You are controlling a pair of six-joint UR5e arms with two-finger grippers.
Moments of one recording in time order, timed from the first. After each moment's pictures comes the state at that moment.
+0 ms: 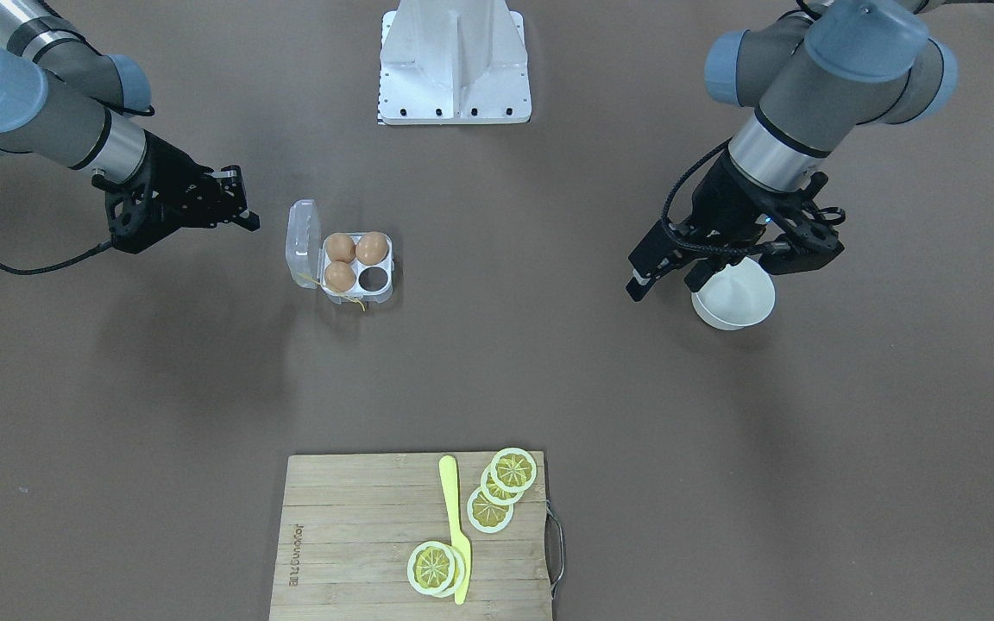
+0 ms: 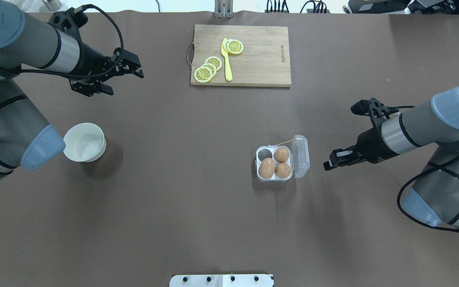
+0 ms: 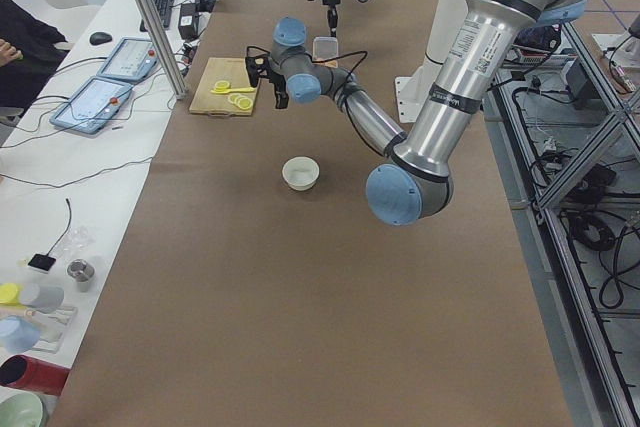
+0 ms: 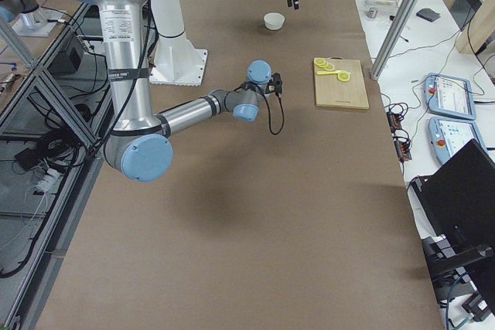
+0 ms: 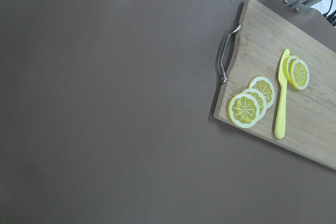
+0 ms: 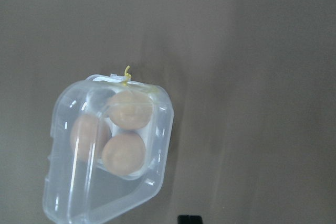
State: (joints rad) left arm -0.88 -2.02 -1.80 -1.98 -2.08 -1.48; right arm 0.72 -1.44 1.76 -0.74 2.32 1.15
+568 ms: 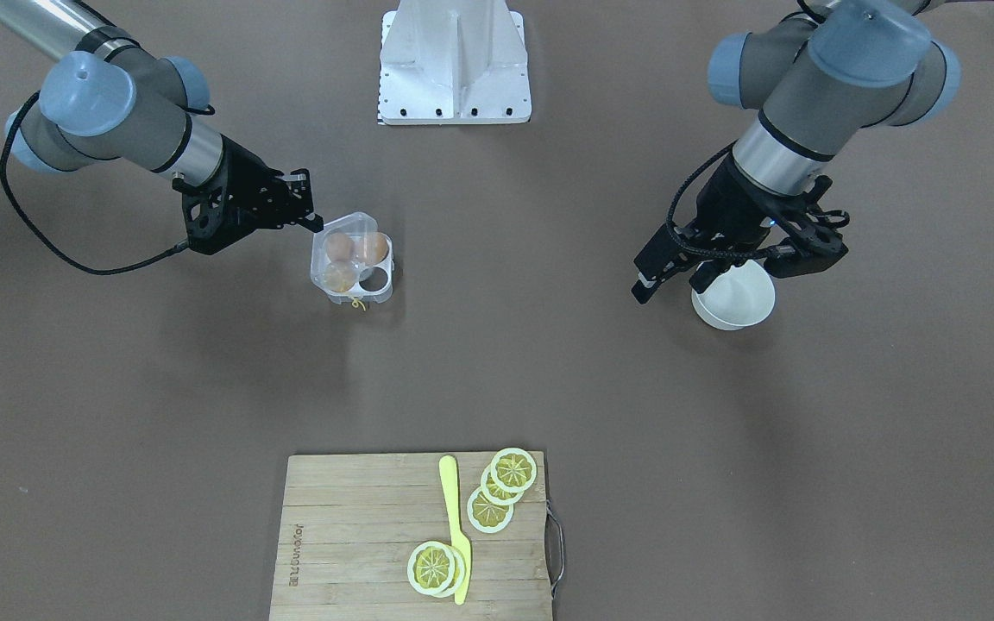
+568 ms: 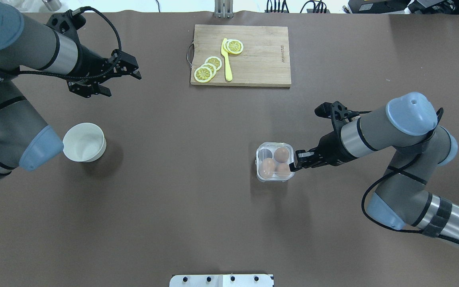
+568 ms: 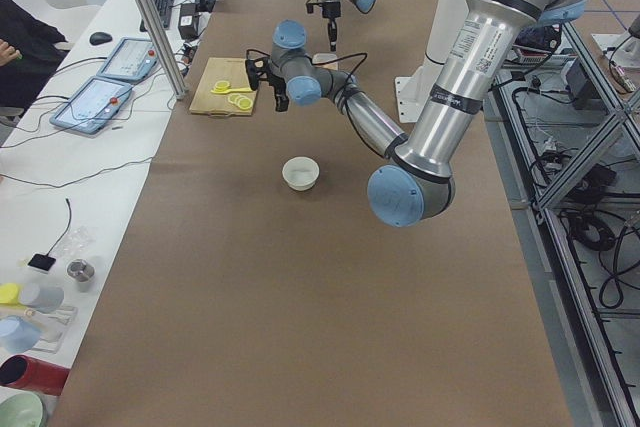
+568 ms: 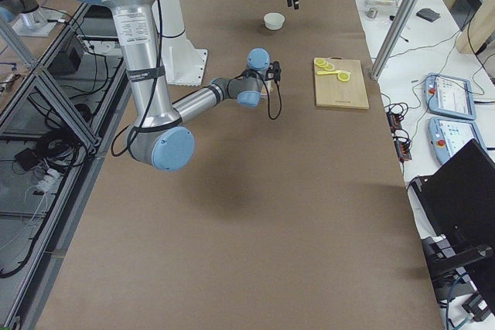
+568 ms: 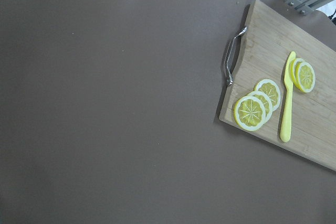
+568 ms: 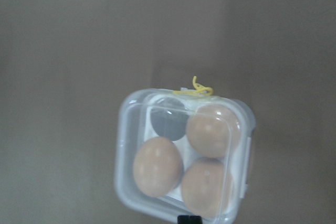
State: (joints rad) left arm -0.88 -2.01 -1.79 -1.98 -2.08 -1.48; right arm 0.64 -1.30 1.72 -0.75 2.24 1.26
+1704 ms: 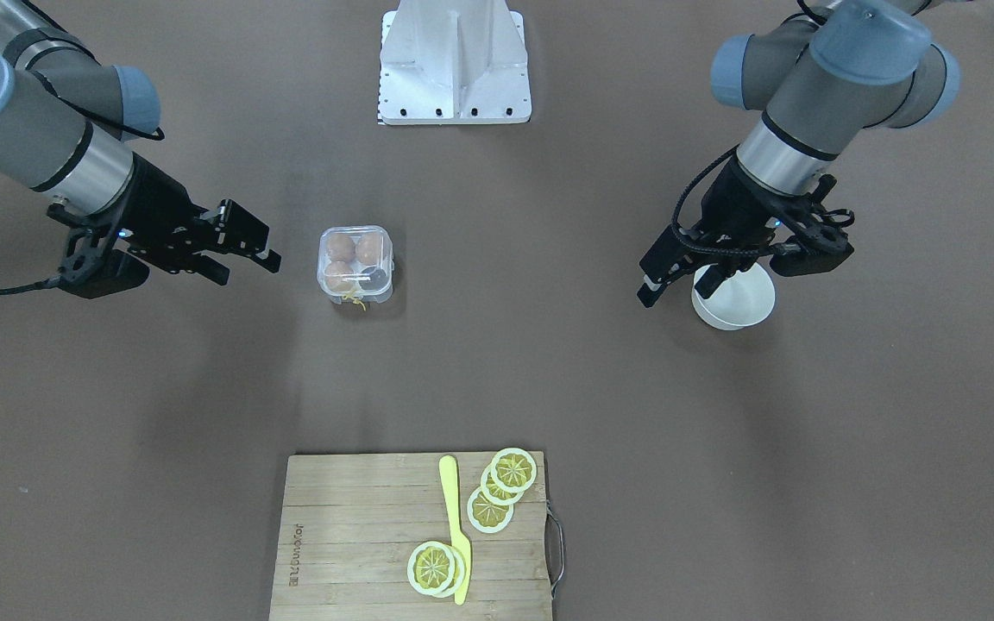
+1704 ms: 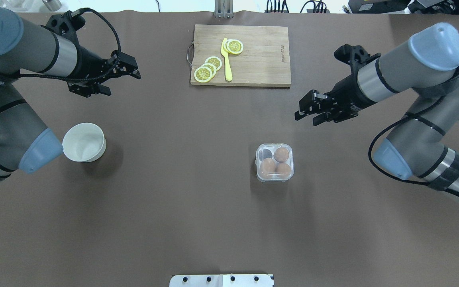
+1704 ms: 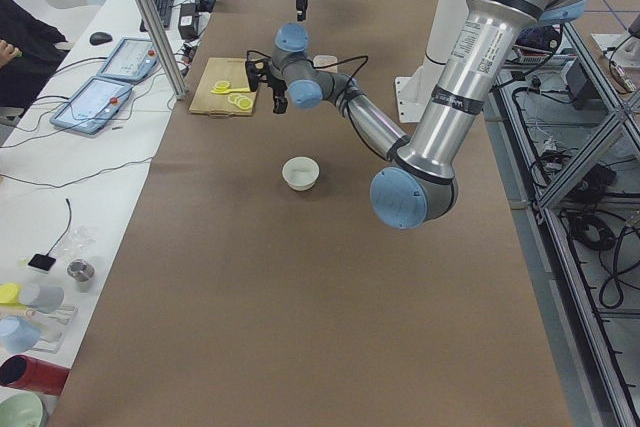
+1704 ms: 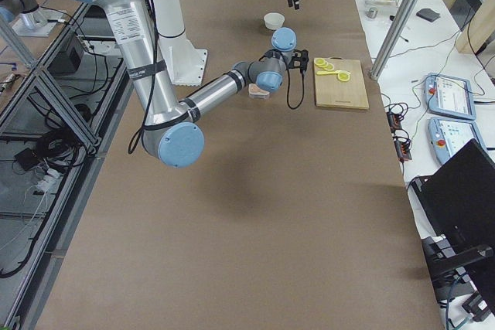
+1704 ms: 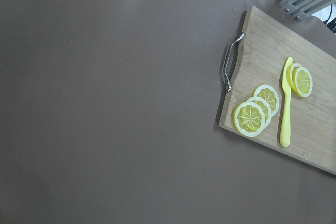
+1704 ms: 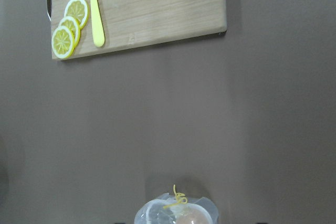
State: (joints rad) left arm -0.88 -1.98 -1.80 -2.01 -2.04 -1.44; right arm 0.94 -1.24 1.75 -1.00 2.36 1.26
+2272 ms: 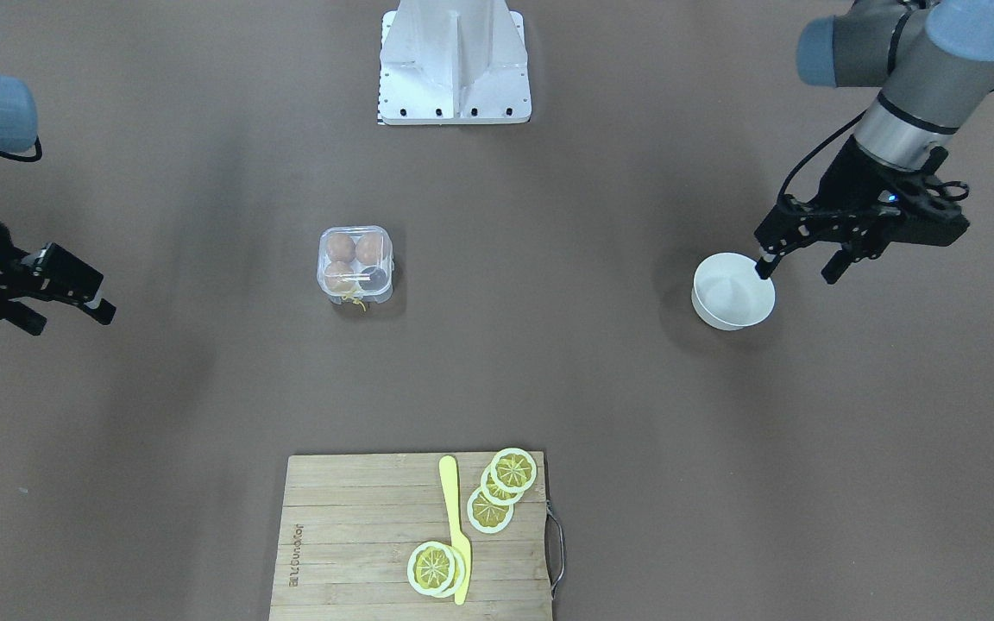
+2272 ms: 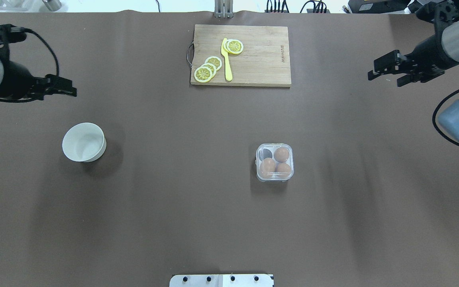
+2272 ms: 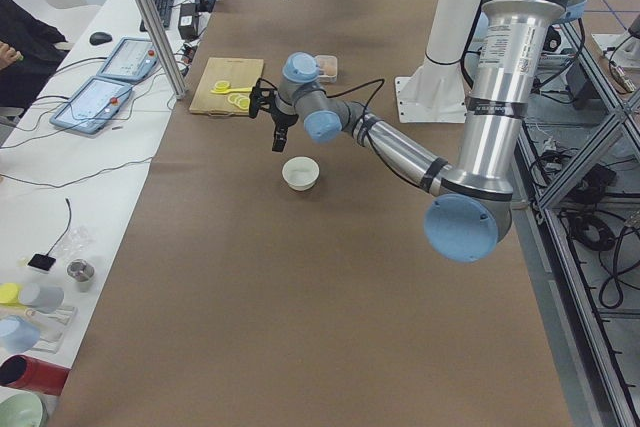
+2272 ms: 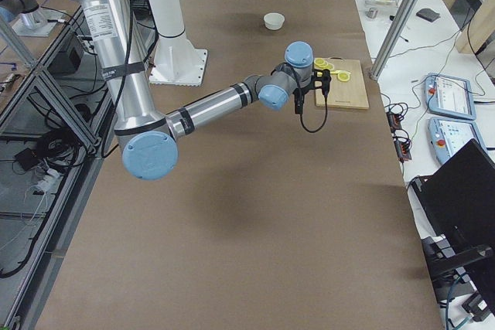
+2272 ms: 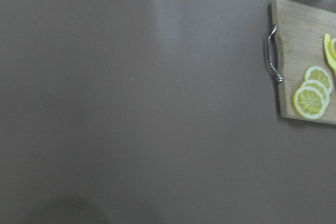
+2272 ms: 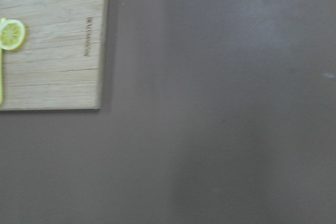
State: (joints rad) left arm -1.00 -1.67 -1.93 -2.00 -2.07 -0.96; right arm 1.15 -1.33 1.74 -1.23 2.32 0.81
